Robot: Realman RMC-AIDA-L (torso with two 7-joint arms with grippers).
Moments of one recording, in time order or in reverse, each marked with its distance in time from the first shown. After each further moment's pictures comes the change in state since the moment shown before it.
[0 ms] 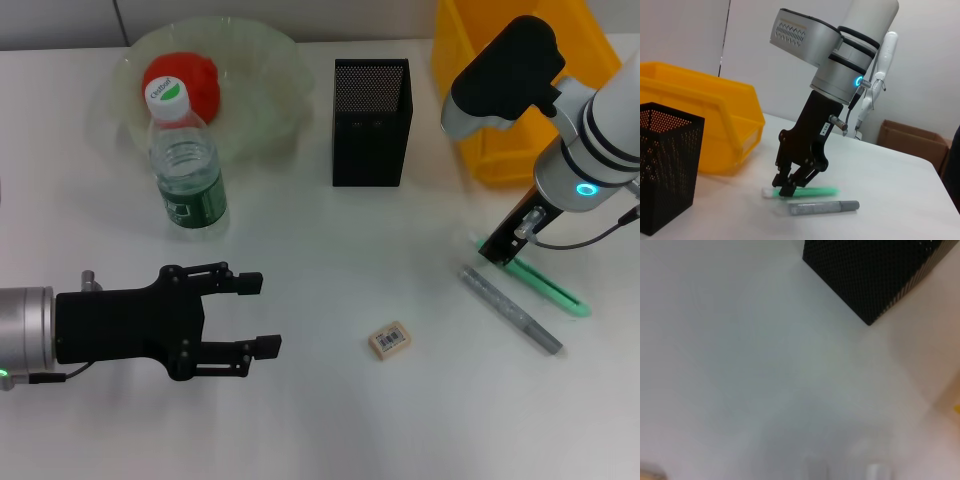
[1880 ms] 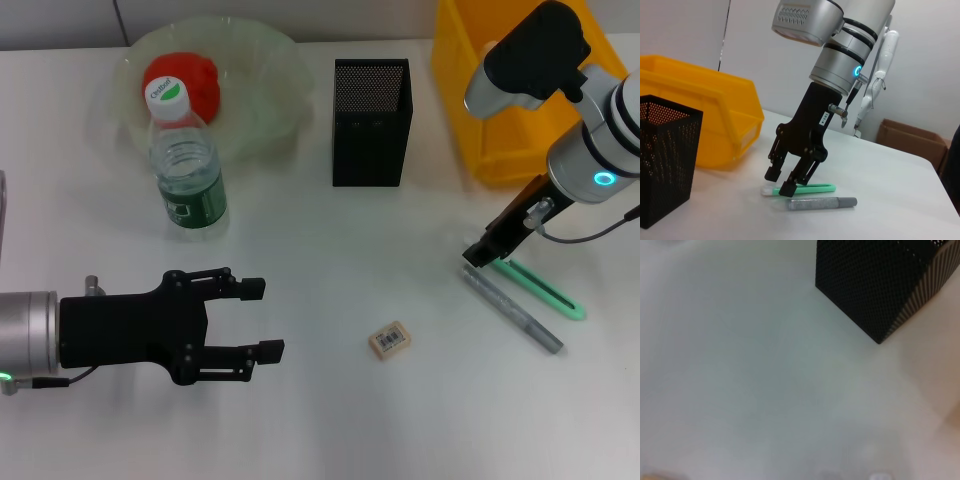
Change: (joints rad) left arm 0.001 -0.006 -0.005 -0.002 0.014 -0.004 -0.009; right arm -0.001 -0.005 0.157 0.038 0.084 -0.011 -0.152
